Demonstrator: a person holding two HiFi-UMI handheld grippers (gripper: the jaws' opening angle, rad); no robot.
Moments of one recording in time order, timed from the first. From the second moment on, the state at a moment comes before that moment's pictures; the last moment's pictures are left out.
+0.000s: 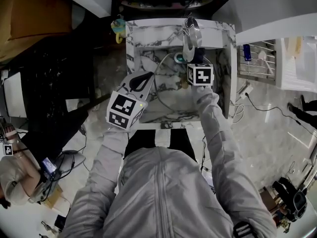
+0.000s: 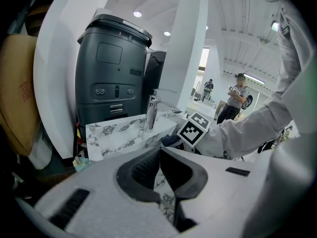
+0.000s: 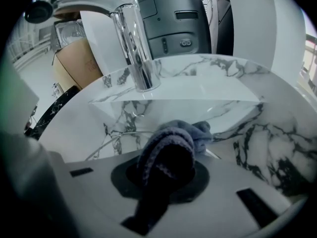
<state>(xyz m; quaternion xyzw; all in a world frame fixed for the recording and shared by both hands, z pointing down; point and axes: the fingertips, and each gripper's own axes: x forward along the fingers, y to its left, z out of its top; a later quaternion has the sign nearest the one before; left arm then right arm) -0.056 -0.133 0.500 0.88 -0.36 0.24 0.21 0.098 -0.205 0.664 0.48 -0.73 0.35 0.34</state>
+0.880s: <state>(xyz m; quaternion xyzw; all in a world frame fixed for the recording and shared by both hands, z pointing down) -0.071 -0.120 0.502 0.88 -0.36 0.24 0.21 0.023 -0.188 0.674 0.40 -0.77 0.33 0.37</state>
